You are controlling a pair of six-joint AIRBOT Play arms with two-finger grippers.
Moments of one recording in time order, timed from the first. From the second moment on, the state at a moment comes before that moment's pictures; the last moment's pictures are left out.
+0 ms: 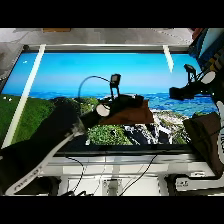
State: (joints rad) left arm -0.78 -1.53 1.26 0.26 -0.08 -0.82; right arm -0.26 -1.53 1.38 -1.19 1.23 1.23
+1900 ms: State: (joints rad) left arm -0.19 -1.28 1.26 1.12 -0.81 -1.04; right arm -0.14 -1.64 1.56 -0.86 1.33 1.22
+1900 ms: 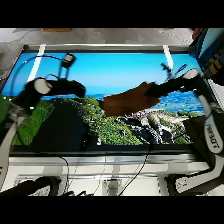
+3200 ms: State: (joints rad) left arm -0.05 -1.22 1.26 1.17 -0.91 -1.20; right arm -1.05 -1.21 1.60 -1.56 1.60 1.71
